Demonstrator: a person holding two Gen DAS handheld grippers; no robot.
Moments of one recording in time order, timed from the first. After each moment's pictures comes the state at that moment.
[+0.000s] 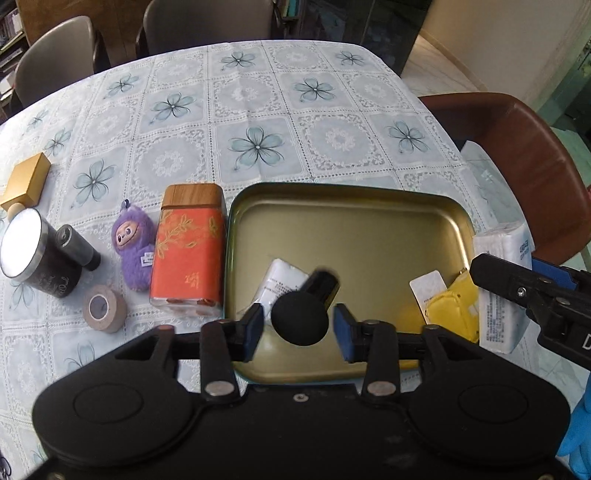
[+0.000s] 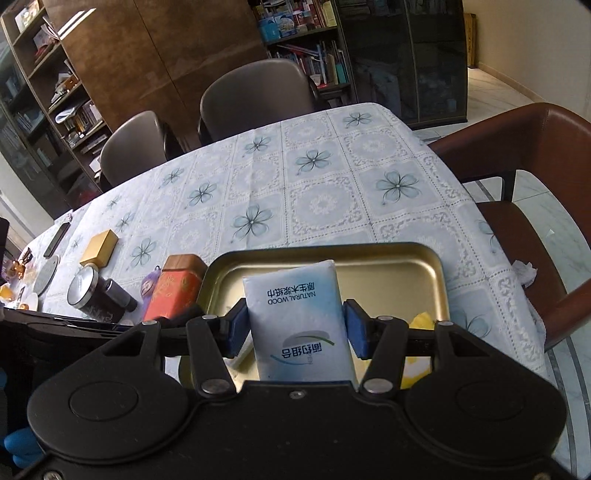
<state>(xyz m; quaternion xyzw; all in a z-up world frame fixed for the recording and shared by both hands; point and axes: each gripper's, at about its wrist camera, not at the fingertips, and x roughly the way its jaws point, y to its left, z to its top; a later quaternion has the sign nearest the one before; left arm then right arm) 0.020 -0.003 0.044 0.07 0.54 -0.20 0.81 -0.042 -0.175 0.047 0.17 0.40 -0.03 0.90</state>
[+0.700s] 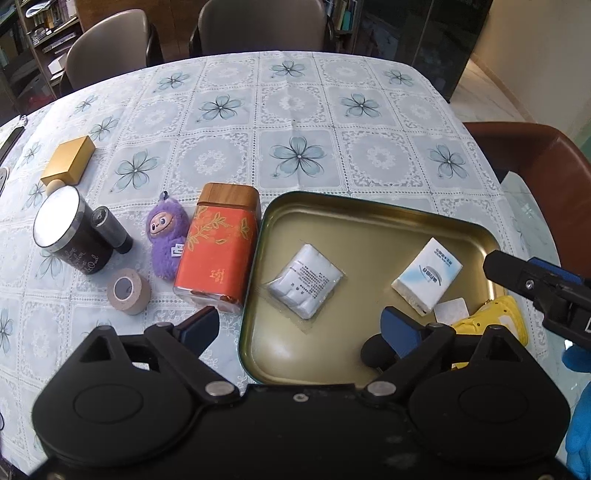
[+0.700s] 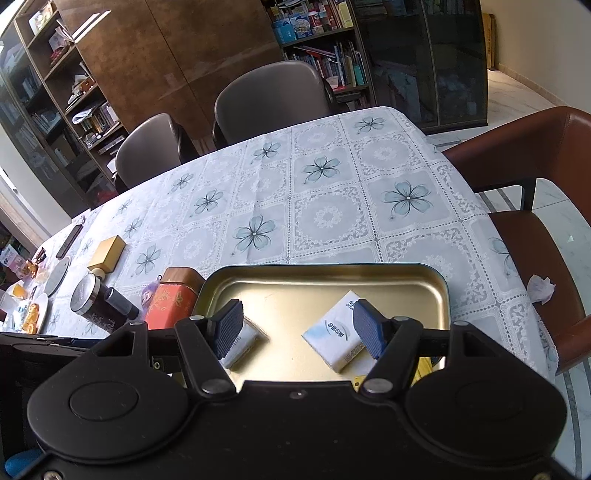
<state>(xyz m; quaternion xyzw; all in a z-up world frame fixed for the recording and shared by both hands) 0.012 0.000 0.049 0.05 0.53 -0.12 0.84 -0.028 -0.200 0.036 0.18 0.39 0.00 0.90</state>
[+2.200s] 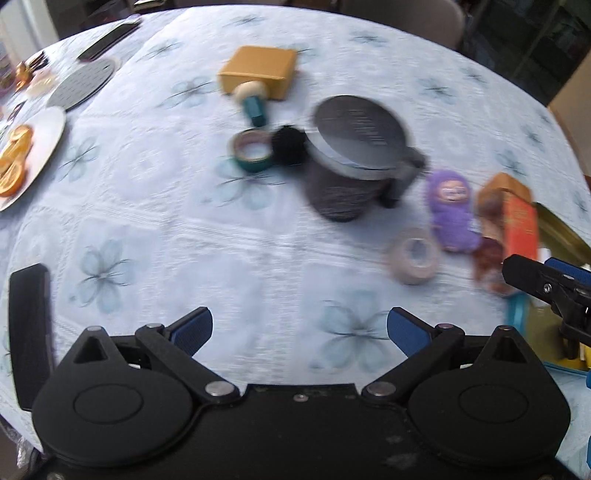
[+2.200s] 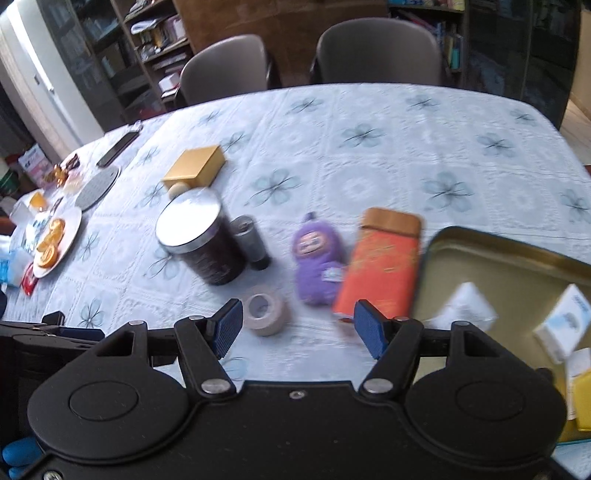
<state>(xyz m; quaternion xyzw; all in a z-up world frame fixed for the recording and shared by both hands) 0.054 0.306 -0.001 -0.03 0.57 -0.02 0.82 0.050 0.069 0.006 0.08 0.46 0.08 0.88</state>
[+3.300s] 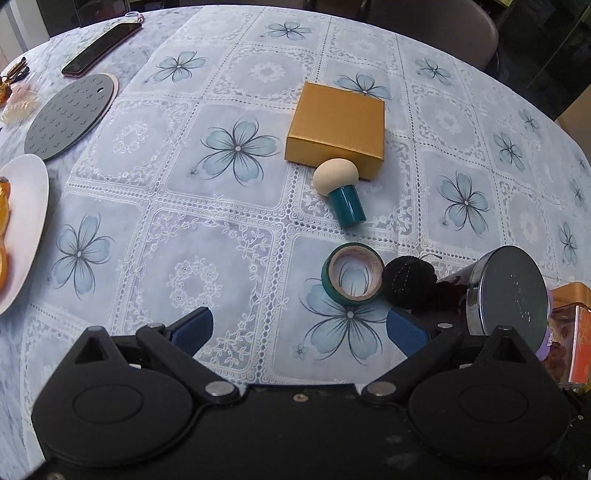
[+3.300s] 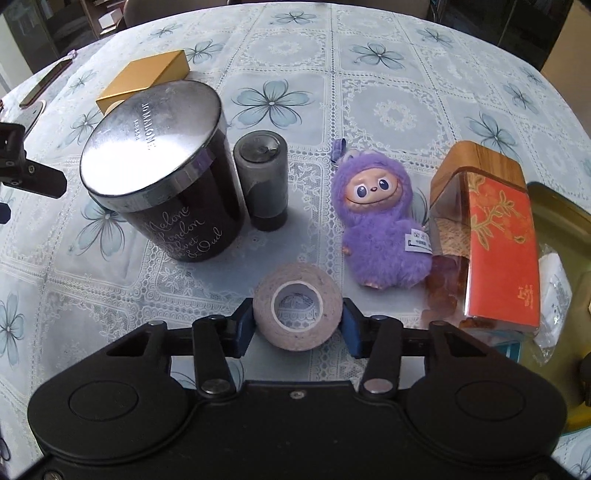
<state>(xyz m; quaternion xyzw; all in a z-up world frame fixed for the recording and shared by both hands) 0.204 0.393 -0.018 -0.04 0.58 -0.05 0.81 0.110 0.136 -0.071 0.05 0.55 -0.04 0.84</state>
